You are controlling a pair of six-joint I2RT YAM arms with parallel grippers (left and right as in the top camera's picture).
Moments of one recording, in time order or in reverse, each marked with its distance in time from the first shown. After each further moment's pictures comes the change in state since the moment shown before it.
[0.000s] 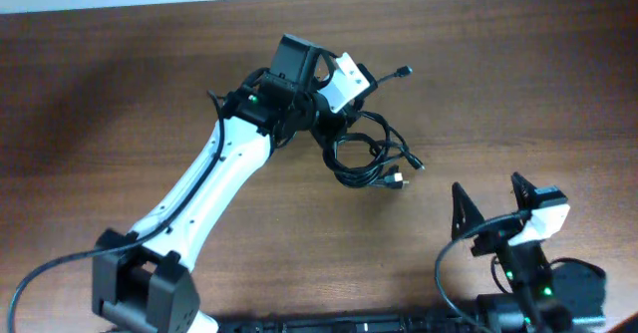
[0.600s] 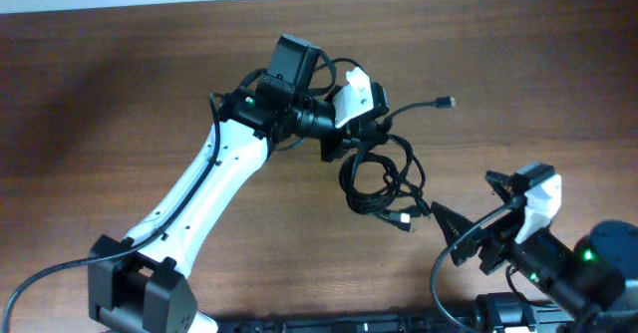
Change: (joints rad) left arm -0.001 -0.019 0.000 -0.019 0.509 0.226; right arm 0.000 0.417 0.488 -0.351 -0.365 -0.132
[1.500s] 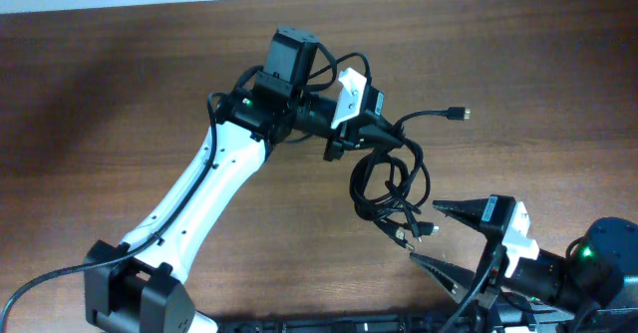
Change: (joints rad) left arm 0.000 -0.017 0.000 0.132 0.296 0.067; right arm 0.000 0.002 0.000 -0.006 -0.456 -0.270
